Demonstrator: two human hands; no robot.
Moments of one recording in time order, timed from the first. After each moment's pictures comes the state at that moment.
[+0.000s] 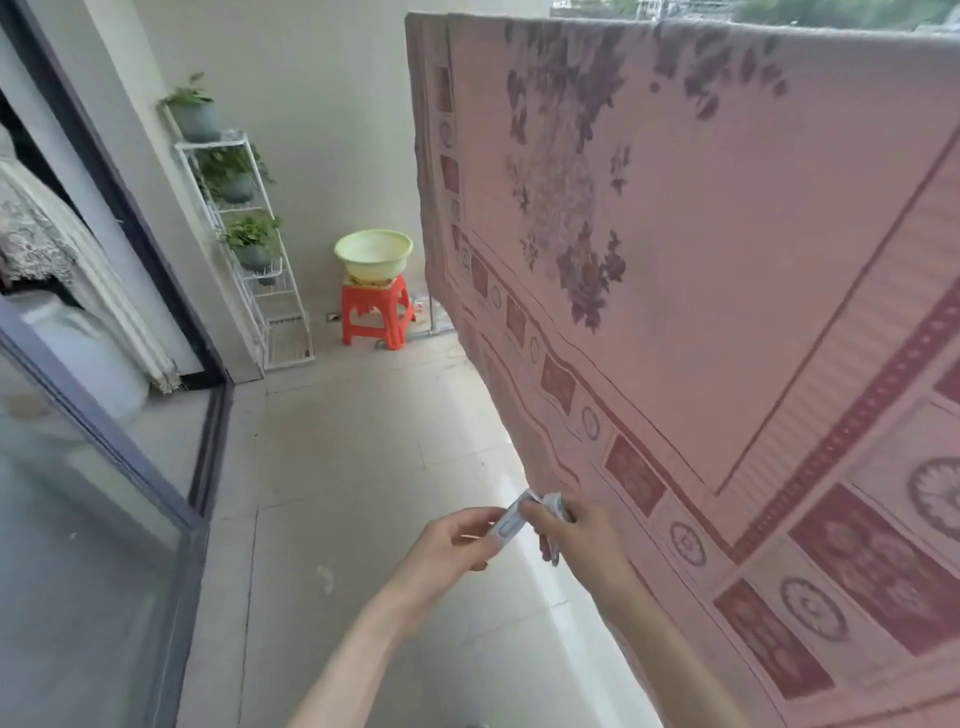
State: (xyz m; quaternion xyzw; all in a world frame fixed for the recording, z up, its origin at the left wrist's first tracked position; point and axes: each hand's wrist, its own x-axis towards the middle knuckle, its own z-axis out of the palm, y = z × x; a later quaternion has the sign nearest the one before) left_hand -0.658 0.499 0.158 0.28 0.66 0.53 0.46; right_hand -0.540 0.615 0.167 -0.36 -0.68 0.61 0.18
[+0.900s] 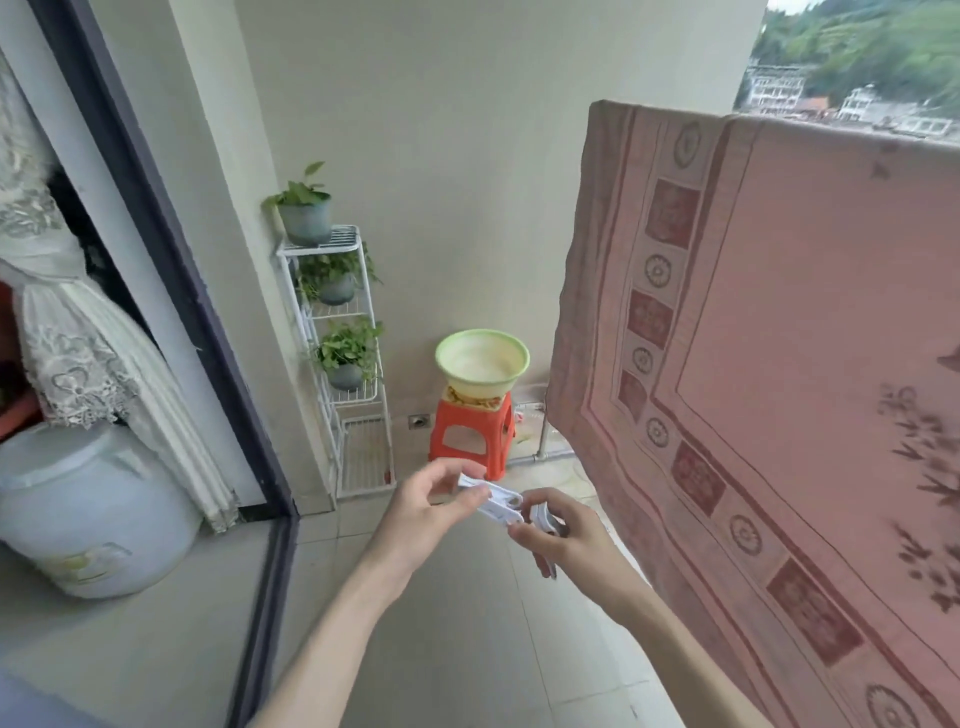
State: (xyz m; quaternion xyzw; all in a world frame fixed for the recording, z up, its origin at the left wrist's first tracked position) left_hand -1.352 0.660 0.254 0.27 0.70 0.60 0.27; right_hand -1.234 0.798 0.225 -0.19 -0.75 0.63 0.12
